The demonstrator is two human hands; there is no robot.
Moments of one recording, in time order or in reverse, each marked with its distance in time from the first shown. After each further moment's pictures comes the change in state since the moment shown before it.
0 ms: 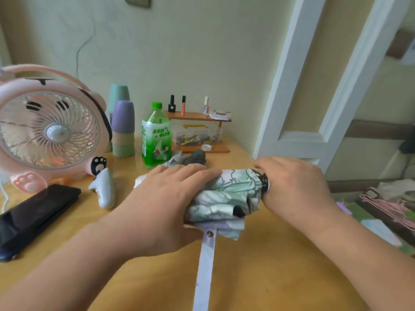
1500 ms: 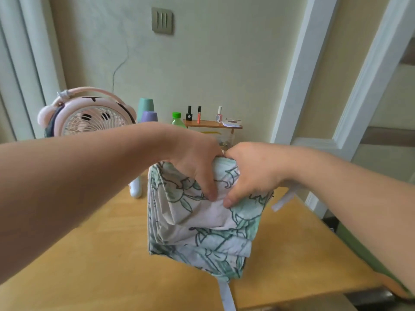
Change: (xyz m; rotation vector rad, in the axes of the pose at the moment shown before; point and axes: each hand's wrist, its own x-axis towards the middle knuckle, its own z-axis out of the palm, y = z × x) left_hand 0.073 0.043 -0.099 -0.022 -0.676 -0.263; right_hand 0.066 -0.055 -0.100 0.350 -0.877 -0.125
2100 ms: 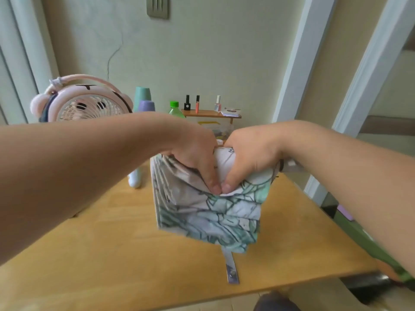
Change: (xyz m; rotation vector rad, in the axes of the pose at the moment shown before) left_hand 0.008 -0.003 0.007 -0.115 -0.187 -0.115; right_hand 0.012 0.004 -0.009 0.019 -0.164 0.045
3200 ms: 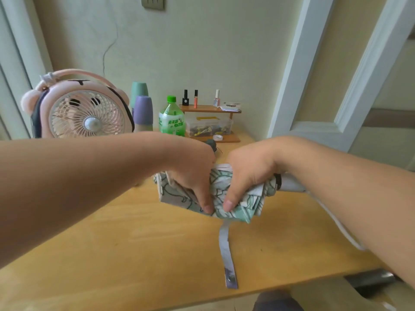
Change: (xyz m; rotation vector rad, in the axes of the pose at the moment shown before) left_hand 0.009 0.009 0.030 0.257 0.090 -0.040; right_hand 0.015 0.017 0.029 0.225 -0.259 0.061
